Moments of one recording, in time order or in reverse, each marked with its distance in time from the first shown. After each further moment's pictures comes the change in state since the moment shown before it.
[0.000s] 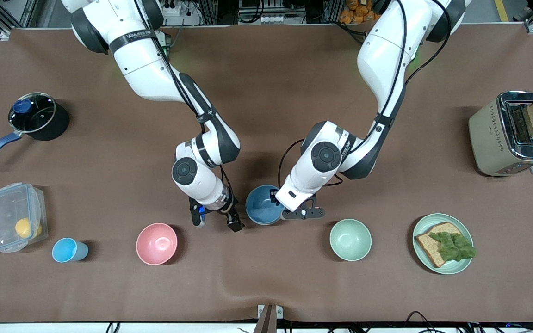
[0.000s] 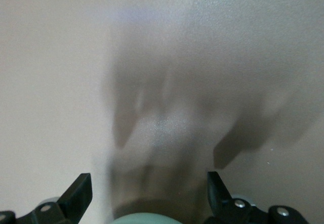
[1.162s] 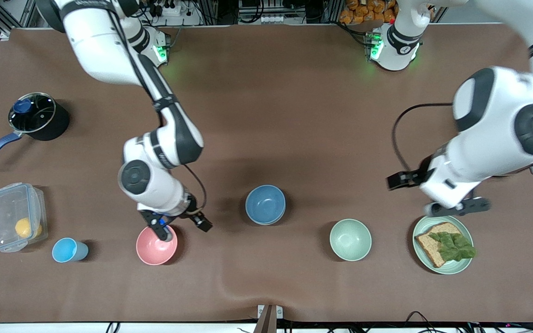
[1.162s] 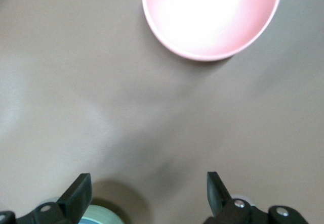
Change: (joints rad) left arm 0.372 -0.461 0.025 -0.028 0.109 -0.687 0.257; right arm -0.159 -0.205 -0.012 0.034 -0.164 -0.430 -0.531
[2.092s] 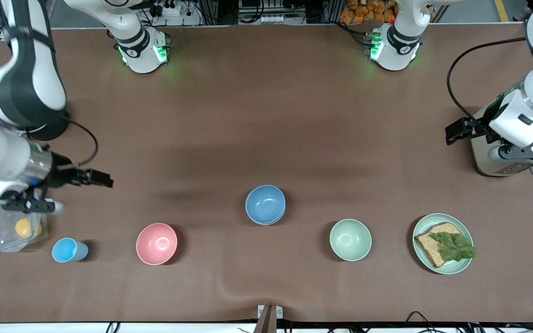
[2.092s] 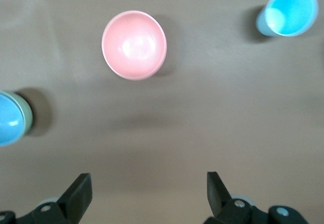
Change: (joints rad) left arm 0.136 -0.291 -0.026 -0.222 0.046 -0.069 0.197; right arm -0.277 -0.417 -0.002 -0.116 -0.057 -0.429 -0.867
